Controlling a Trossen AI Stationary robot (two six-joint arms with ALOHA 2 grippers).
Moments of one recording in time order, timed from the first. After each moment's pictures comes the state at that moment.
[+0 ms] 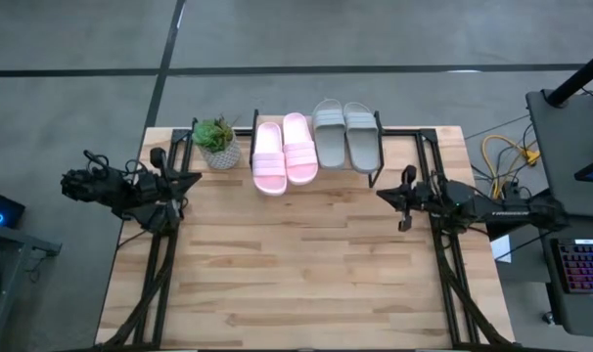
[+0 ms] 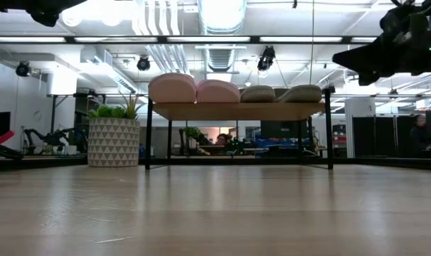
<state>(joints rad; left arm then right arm) -0.37 0.15 0.48 -0.19 -0.67 0.30 -0.07 0.21 0.03 0.26 0.11 -0.04</state>
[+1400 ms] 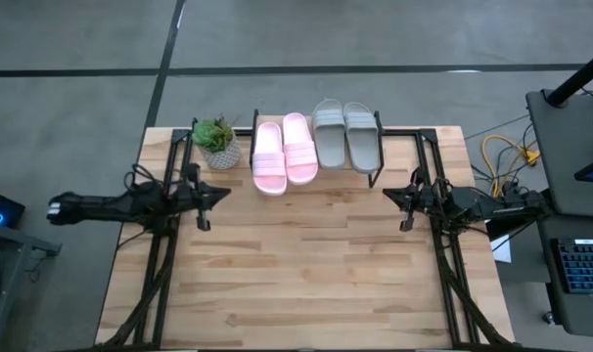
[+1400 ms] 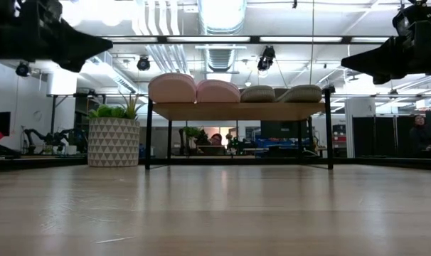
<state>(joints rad) -0.02 0.24 0.12 0.19 -0.23 0.14 0.12 0.00 0.03 0.04 0.42 -0.13</state>
